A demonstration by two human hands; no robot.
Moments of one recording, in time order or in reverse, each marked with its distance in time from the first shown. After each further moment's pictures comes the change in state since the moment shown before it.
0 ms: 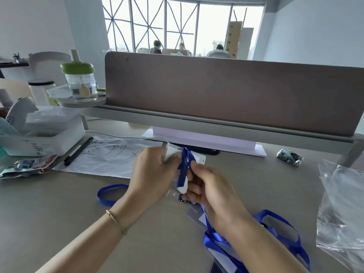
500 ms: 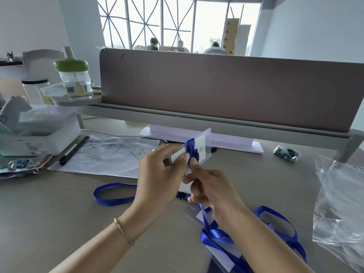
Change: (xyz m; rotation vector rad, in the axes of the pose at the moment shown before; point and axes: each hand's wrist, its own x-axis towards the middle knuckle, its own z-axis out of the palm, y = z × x) left_hand -0.022 0.016 0.013 -0.311 0.042 0.040; right_hand 0.013 0.010 -0.017 -0.123 0.095 0.028
